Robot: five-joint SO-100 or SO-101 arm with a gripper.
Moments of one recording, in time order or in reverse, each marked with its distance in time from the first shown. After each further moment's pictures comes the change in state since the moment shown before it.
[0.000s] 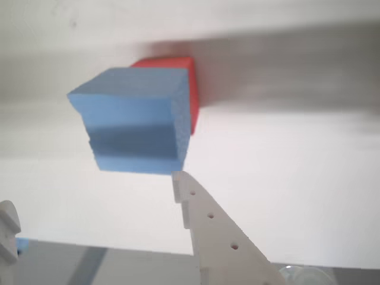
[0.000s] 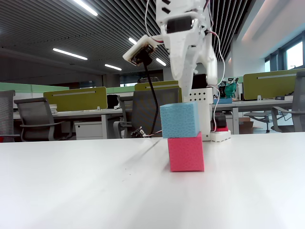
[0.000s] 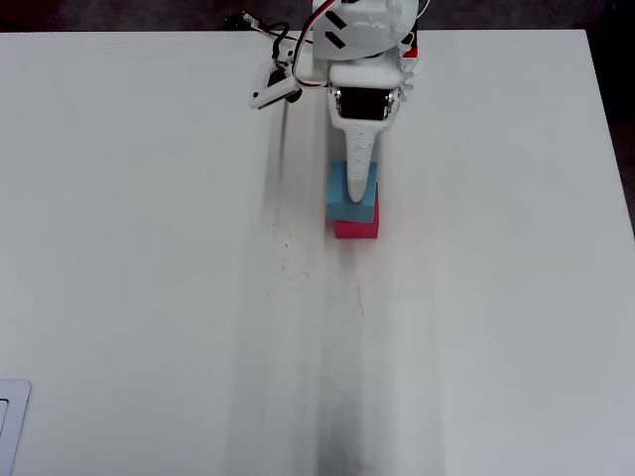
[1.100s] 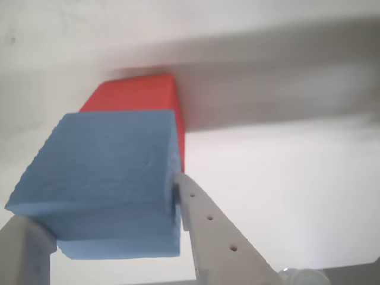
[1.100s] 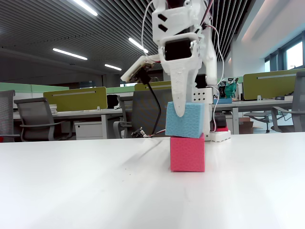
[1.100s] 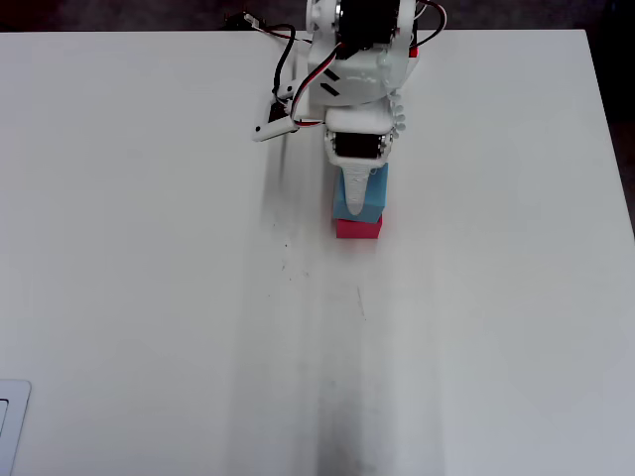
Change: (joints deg) arm 1.8 -14.8 2.0 -5.4 -0.1
